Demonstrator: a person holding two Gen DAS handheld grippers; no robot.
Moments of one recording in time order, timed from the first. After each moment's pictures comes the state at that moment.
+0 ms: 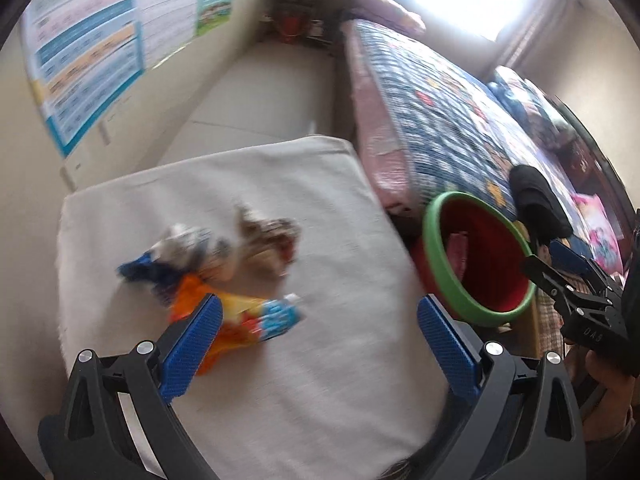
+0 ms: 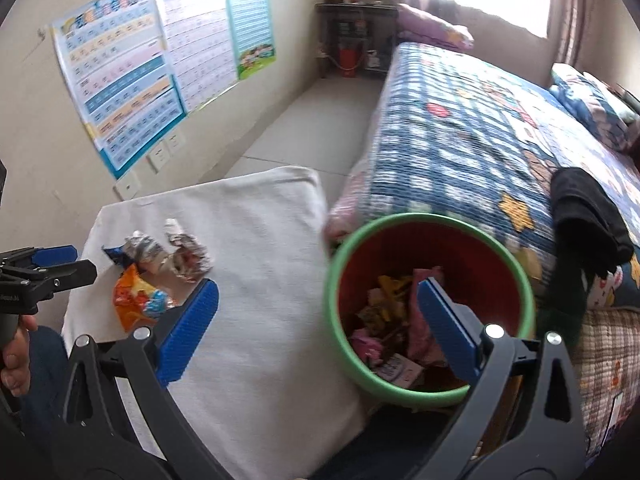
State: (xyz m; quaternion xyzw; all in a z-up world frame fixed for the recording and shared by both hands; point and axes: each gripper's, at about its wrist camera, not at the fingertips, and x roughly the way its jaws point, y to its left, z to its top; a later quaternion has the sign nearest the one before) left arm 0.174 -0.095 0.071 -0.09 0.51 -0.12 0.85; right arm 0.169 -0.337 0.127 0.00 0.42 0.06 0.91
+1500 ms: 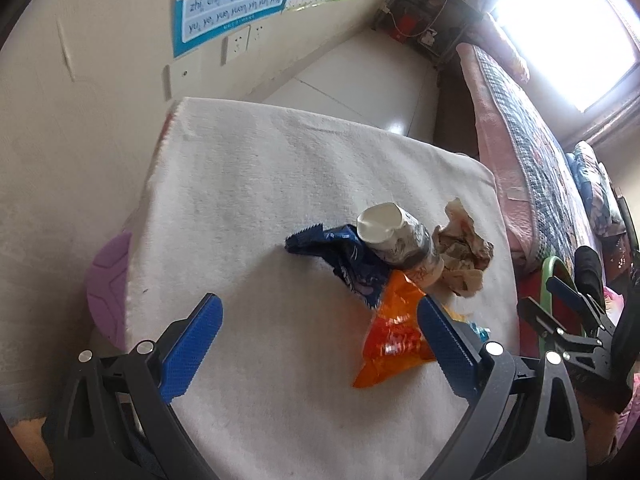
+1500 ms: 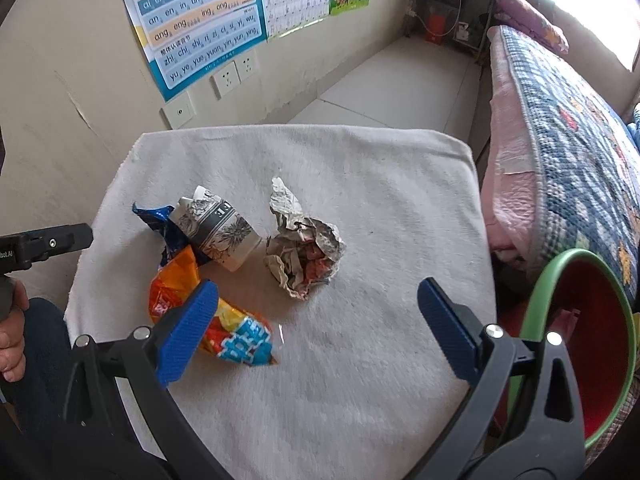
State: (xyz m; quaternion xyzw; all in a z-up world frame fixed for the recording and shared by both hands) left arm 0.202 0.071 -0.021 -0.20 0.54 0.00 0.81; right arm 0.249 -0.169 0.042 -0.07 0.49 0.16 0.85
